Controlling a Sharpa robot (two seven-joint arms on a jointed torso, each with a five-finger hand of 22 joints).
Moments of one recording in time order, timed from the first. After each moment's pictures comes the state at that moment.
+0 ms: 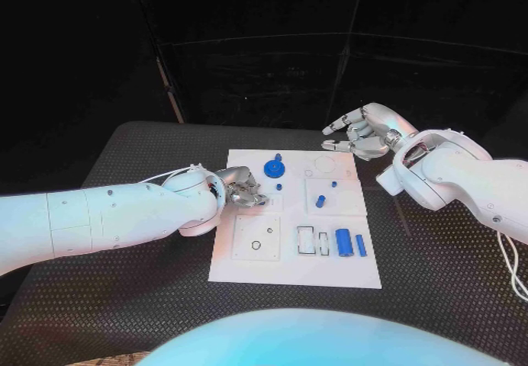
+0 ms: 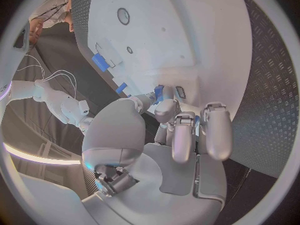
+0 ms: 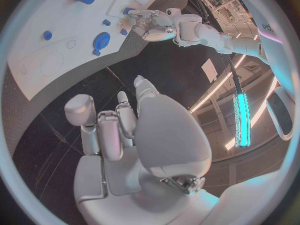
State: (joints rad) left arm 1.19 -0.75 -0.23 1.53 -1.17 -0.30 -0.40; left_hand 1.12 -0.09 0.61 0.14 0.07 0.89 0.05 0.67 0.68 1.33 -0.04 1.15 1.02 1.47 -0.08 1.57 1.31 0.07 1.45 0.02 1.40 1.29; right arm 1.12 -0.84 0.12 1.55 -1.04 -0.33 -0.01; right_hand 1.46 -0.05 0.03 0.23 0.28 0.91 0.16 0.17 0.07 1.35 0.08 1.32 1.25 1.47 0.00 1.49 1.31 0.12 1.23 0.11 1.30 0.94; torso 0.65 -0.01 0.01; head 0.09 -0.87
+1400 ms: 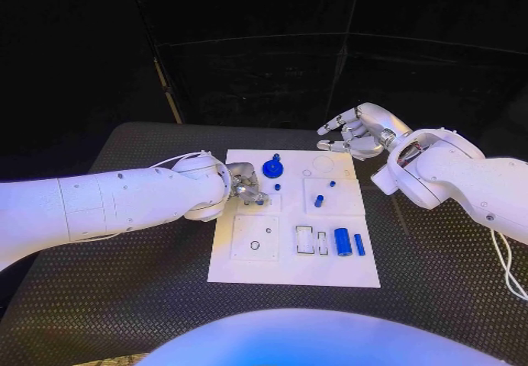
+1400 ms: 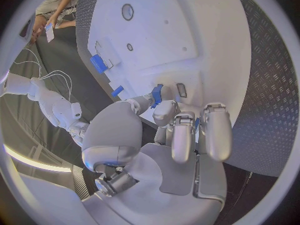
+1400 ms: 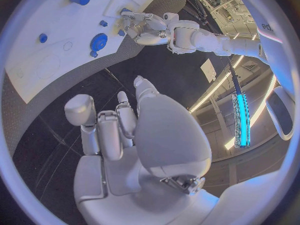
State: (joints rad) left arm 1.24 -0.68 -0.23 1.45 -1.11 -0.12 -0.46; left_hand 1.03 -0.07 0.64 0.07 0.05 0.91 0.02 0.71 0.71 1.35 -0.05 1.18 1.04 1.46 -0.09 1.57 1.31 0.07 1.45 0.02 1.41 1.31; right arm 1.12 -0.83 0.12 1.55 -1.04 -0.33 -0.01; right_hand 1.46 -0.05 0.03 0.23 0.31 0.91 0.16 0.17 0.07 1.35 0.08 1.32 1.25 1.47 0.00 1.48 1.31 0.12 1.23 0.11 1.30 0.93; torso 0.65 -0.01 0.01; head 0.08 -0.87
